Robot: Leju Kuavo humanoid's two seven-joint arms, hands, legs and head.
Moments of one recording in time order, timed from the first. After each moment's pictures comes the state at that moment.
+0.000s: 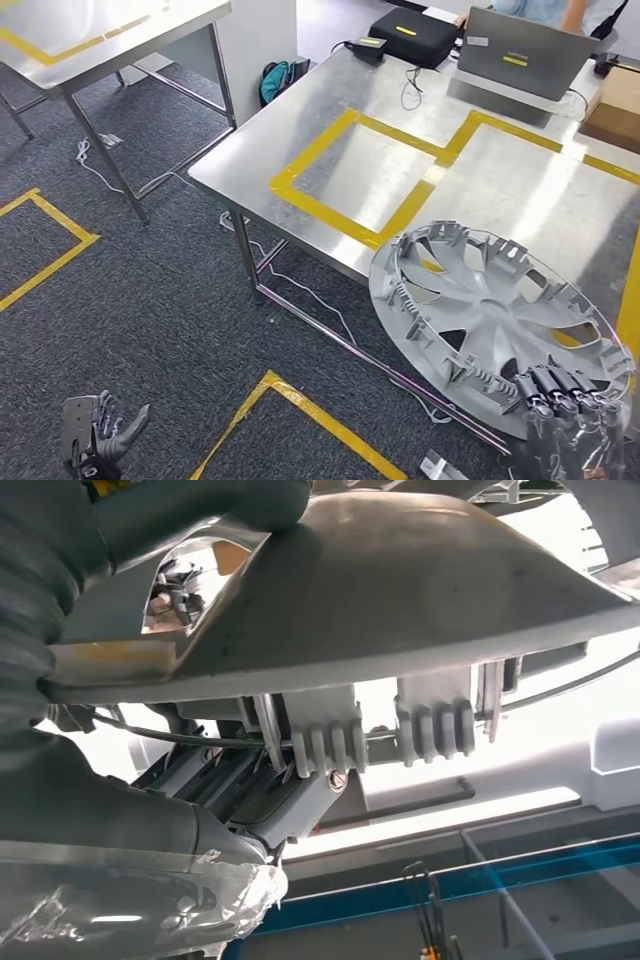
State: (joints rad) left arm 0.06 -0.25 0.57 -0.98 -0.15 -0.15 -0.34; right arm 0.46 -0.30 0.27 -2.14 1.52 -0.66 0.26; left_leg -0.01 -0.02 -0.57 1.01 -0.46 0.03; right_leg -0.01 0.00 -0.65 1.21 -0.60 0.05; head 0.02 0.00
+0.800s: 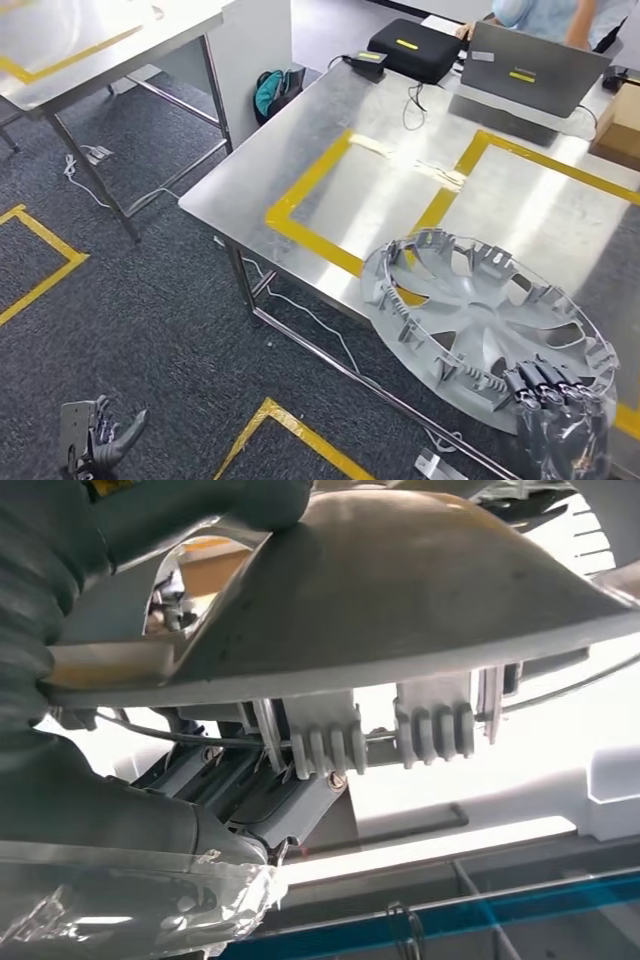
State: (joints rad) left arm 0.07 -0.22 0.54 -0.96 -0.13 -0.14 -0.34; right arm 0.43 -0.32 0.31 -2.12 1.49 -0.64 0.29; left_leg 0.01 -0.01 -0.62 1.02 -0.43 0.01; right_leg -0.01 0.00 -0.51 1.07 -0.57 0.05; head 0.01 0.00
